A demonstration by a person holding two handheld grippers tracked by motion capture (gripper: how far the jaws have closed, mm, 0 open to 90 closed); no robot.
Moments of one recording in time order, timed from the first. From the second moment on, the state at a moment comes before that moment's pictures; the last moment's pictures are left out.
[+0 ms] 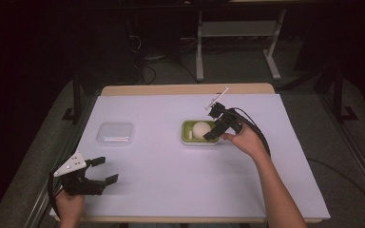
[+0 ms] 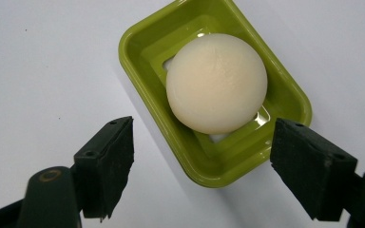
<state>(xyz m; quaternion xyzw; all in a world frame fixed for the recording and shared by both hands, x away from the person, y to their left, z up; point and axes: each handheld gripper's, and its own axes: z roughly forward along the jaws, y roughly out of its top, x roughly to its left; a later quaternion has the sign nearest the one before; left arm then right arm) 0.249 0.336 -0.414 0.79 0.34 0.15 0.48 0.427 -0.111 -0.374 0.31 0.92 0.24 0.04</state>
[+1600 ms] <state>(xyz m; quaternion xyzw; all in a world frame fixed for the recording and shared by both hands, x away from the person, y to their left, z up) 0.249 0.334 -0.416 0.80 0.34 0.15 0.48 0.356 -0.166 -0.401 0.33 0.90 0.28 0.03</state>
